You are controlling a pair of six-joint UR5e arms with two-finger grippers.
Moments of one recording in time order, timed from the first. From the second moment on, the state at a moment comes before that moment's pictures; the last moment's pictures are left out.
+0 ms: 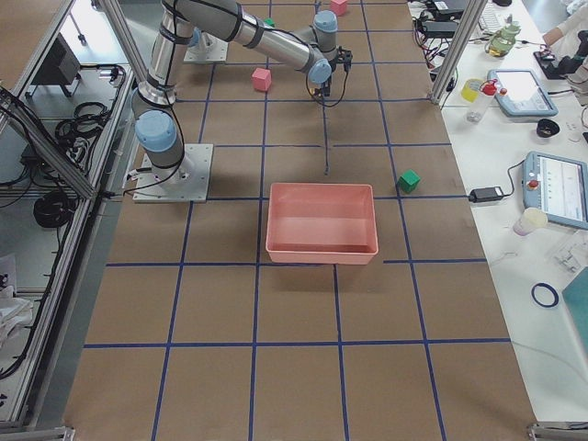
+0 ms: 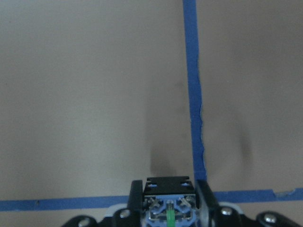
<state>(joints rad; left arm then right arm) -1.61 -1.44 -1.60 -1.53 1.57 0.04 1.96 -1.01 1.67 -2.38 -1.53 0.47</state>
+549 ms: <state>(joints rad) -1.61 -1.44 -1.60 -1.53 1.57 0.04 1.96 -1.01 1.68 -2.37 -1.53 0.47</state>
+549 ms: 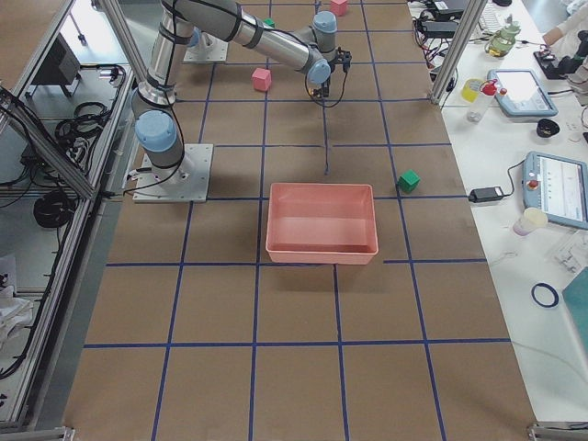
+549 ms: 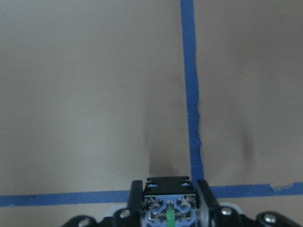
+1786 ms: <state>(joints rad) -1.62 -1.46 -1.63 -1.49 1.57 0.02 1.80 -1.28 1.64 -2.01 -1.54 0.20</state>
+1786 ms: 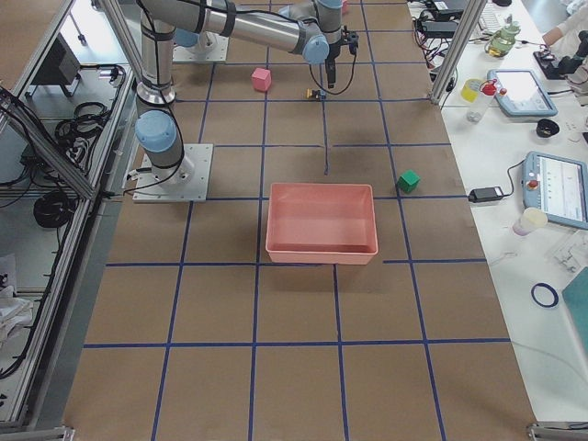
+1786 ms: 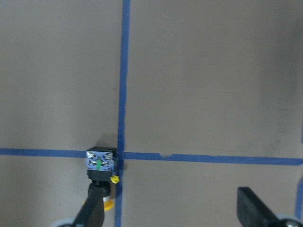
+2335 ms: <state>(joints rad) -1.69 -1.47 -1.83 -1.11 1.59 -0.10 1.62 -1.48 1.54 -1.64 -1.55 0.03</state>
